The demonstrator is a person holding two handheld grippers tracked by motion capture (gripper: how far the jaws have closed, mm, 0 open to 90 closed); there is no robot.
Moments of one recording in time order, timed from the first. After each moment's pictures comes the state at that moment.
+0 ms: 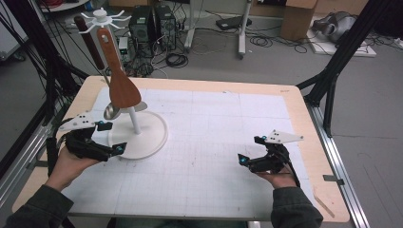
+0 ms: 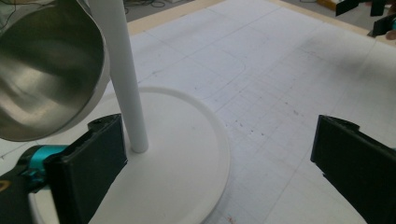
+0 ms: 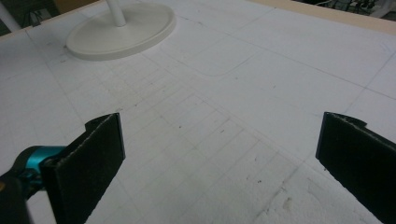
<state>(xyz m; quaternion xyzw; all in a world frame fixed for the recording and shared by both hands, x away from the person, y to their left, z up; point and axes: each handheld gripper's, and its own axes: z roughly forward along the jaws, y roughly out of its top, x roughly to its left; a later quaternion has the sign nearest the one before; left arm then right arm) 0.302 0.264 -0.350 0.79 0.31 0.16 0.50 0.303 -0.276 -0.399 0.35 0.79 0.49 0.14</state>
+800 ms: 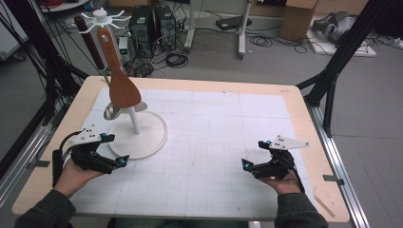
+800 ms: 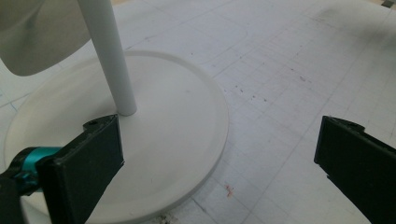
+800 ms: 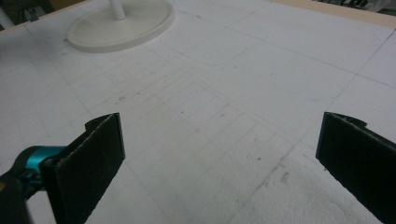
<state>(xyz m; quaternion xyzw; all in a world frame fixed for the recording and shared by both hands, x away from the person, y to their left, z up) 0.290 0.263 -0.389 0.81 0.32 0.15 0.48 0.286 -0.285 -0.401 0.35 0.79 0.49 0.15</state>
